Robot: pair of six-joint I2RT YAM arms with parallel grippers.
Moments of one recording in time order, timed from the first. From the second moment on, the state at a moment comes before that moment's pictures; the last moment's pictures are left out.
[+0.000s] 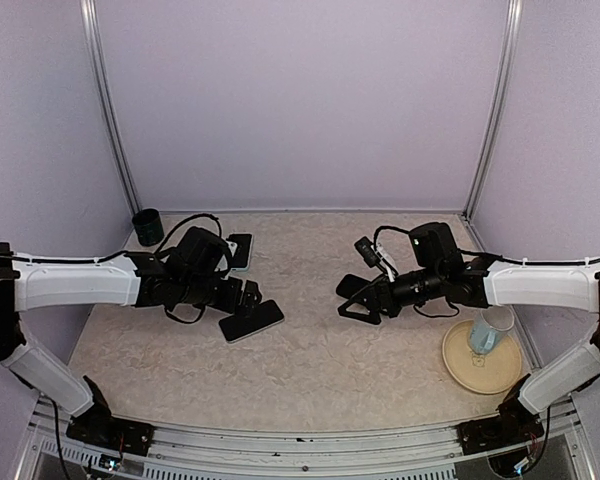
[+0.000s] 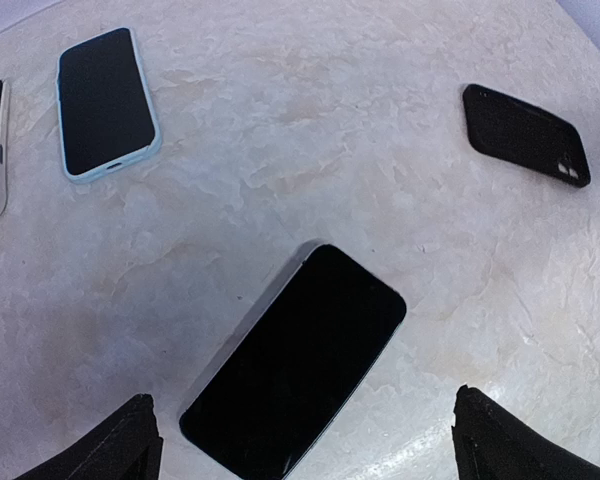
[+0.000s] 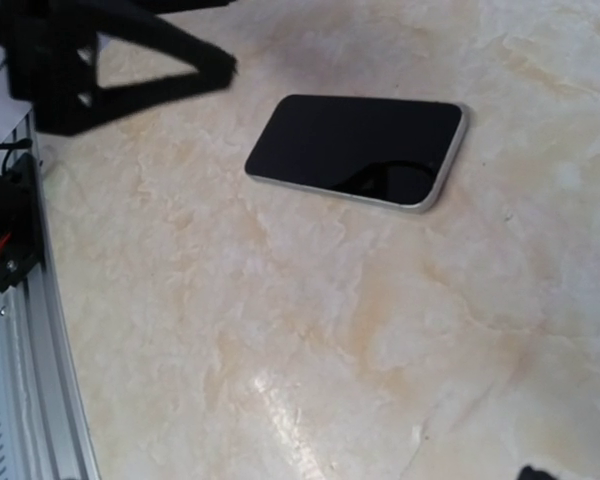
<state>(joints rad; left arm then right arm) -0.79 1.46 0.90 -0.24 -0.18 -0.36 0.67 1.41 0.81 -0.02 -0.61 0.19</state>
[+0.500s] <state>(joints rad) -0.76 1.65 1.00 -0.28 0.01 0.08 0.67 1.39 0.81 -0.02 -0.64 0.18</state>
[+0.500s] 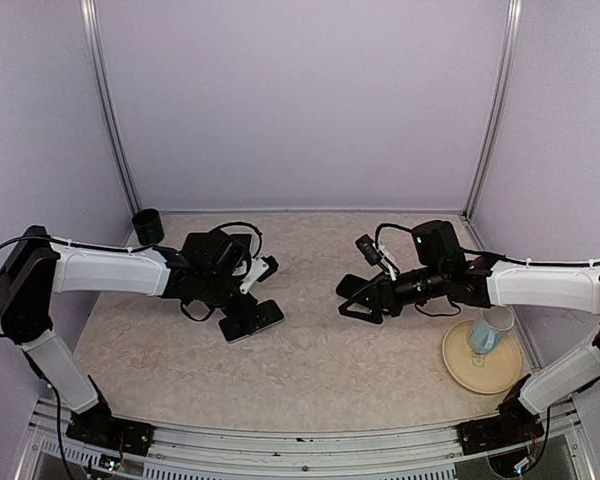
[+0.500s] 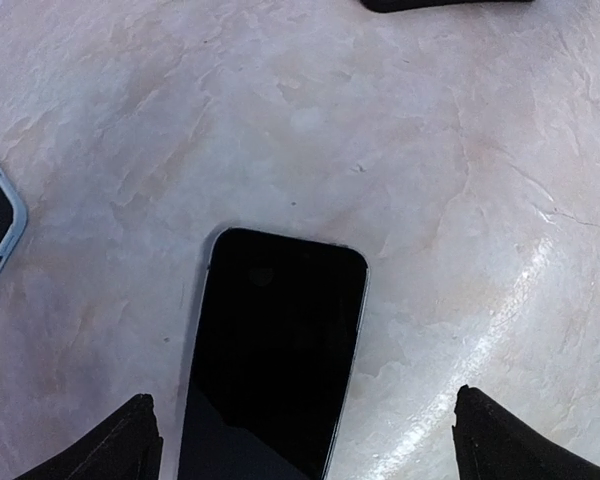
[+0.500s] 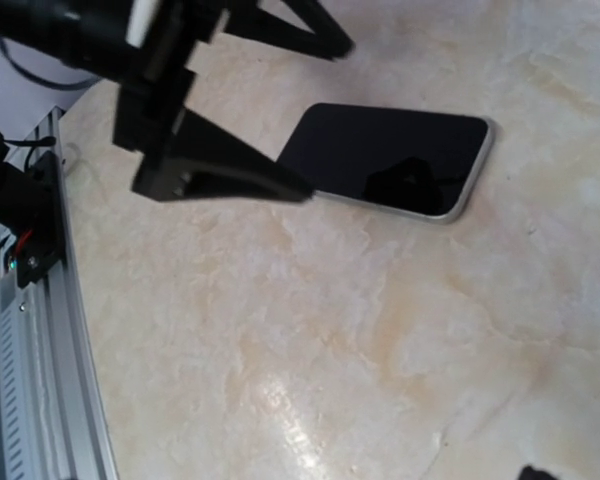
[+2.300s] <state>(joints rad) -0.71 1.87 1.09 -0.28 0.11 0.33 0.67 1.36 0.81 -0.02 -0.66 0.18</state>
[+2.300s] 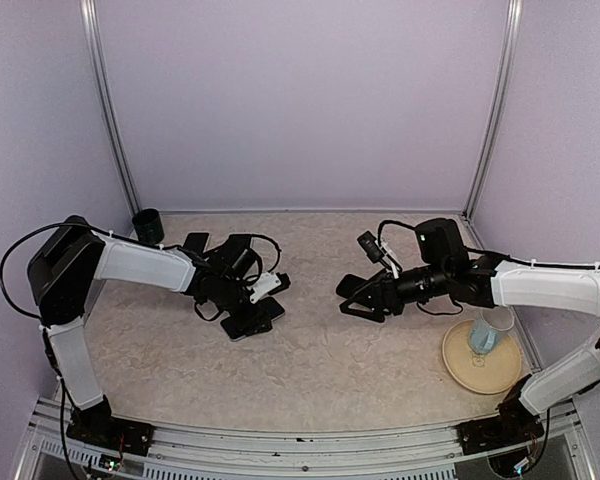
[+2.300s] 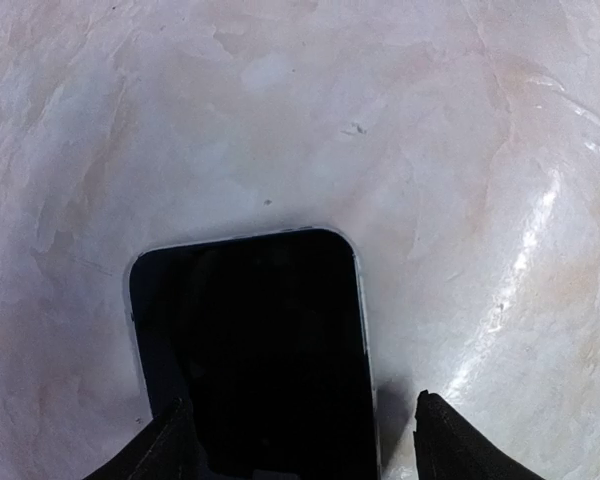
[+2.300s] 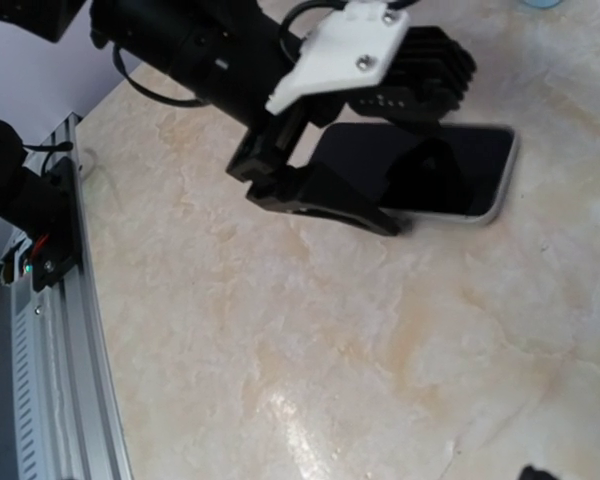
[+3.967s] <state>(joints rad) -0.69 1.97 1.23 -0.38 0.13 0.28 0.67 1.38 0.81 -0.02 -0.67 0.21</state>
